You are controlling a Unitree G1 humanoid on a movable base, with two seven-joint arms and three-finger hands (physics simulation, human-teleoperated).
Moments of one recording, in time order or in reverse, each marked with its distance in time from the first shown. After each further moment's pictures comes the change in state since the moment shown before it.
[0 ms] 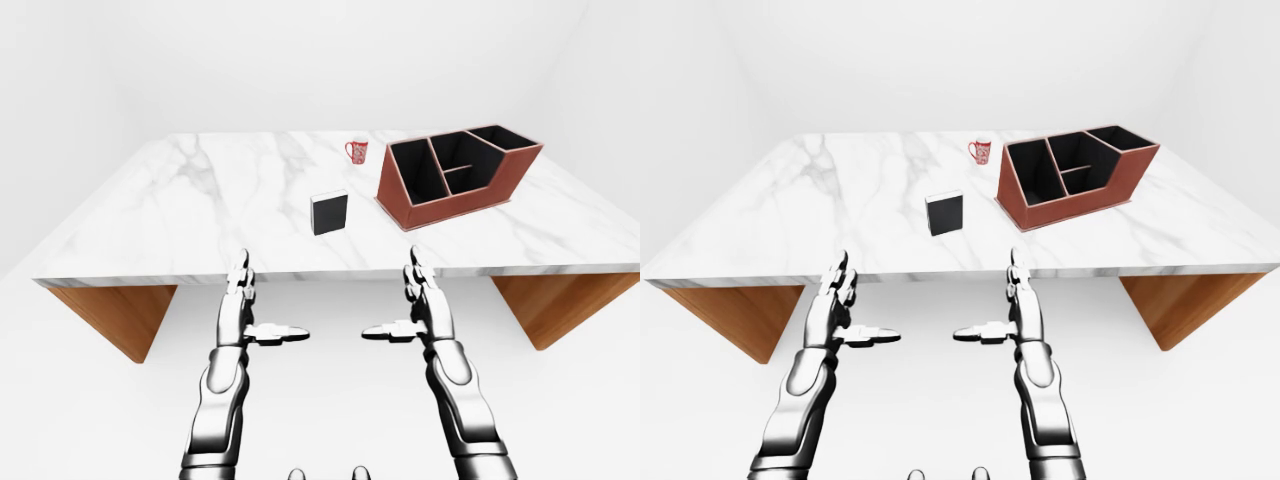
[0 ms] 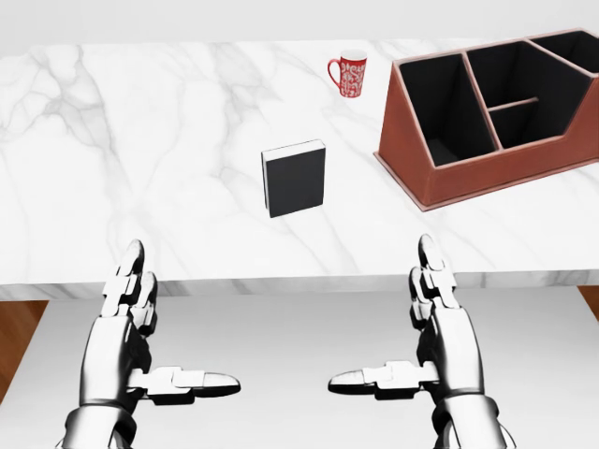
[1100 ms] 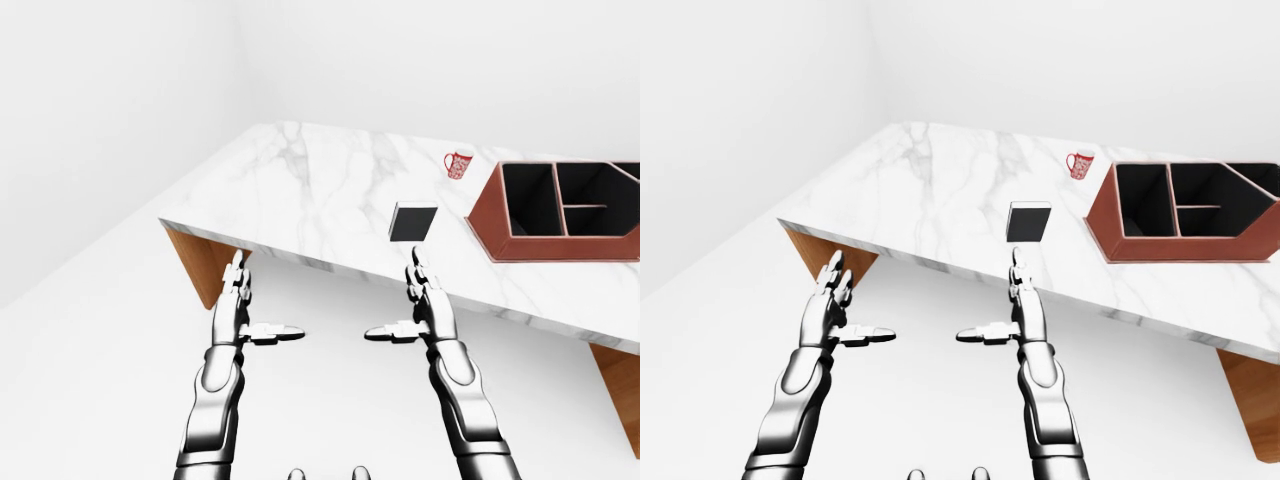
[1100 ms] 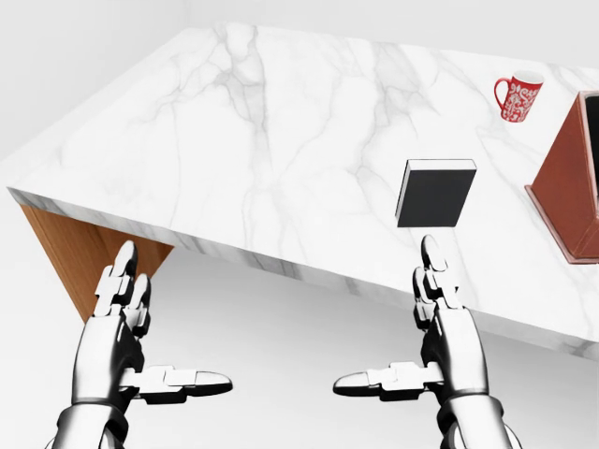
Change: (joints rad) left arm -0.008 0.015 0.029 0.005 -0.016 0.025 -0.018; right arm -0.003 -0.011 -0.018 0.019 -0.006 -0.018 0.025
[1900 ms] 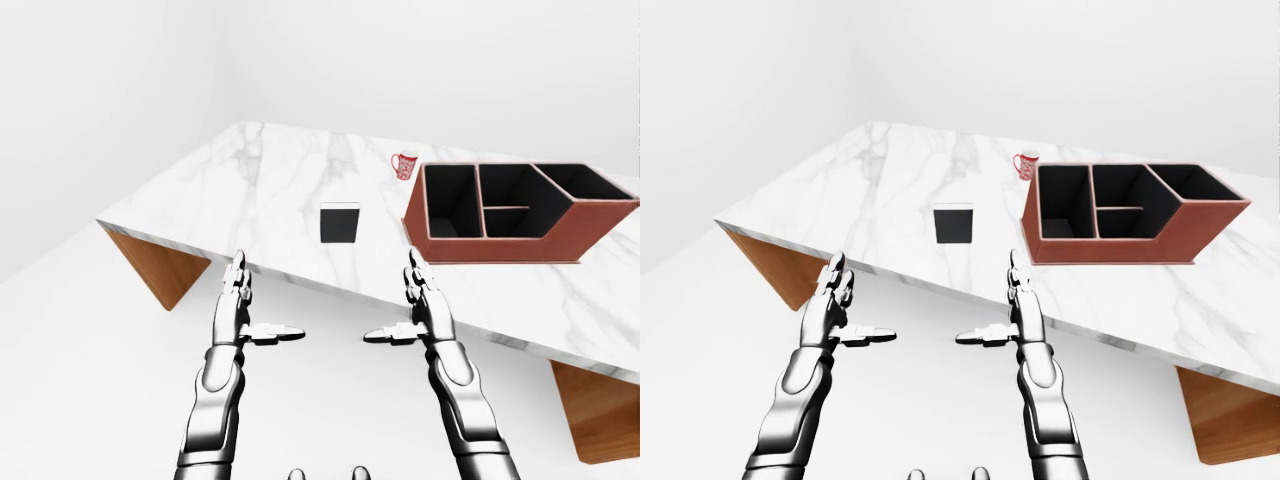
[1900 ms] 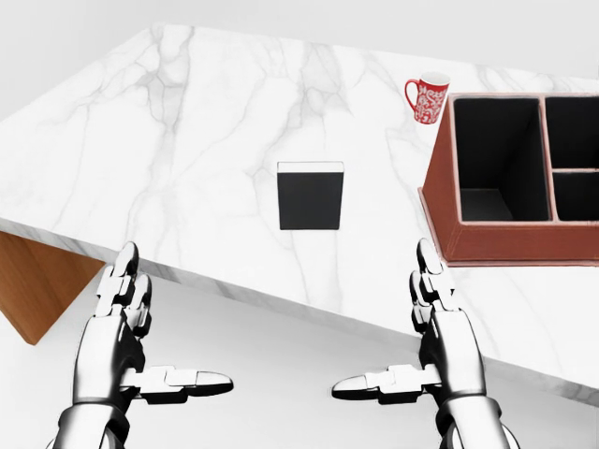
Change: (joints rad) left arm -0.001 -0.002 -0.002 0.001 0.002 0.003 0.001; right arm -0.001 -0.001 0.002 0.016 -0.011 0.002 0.013
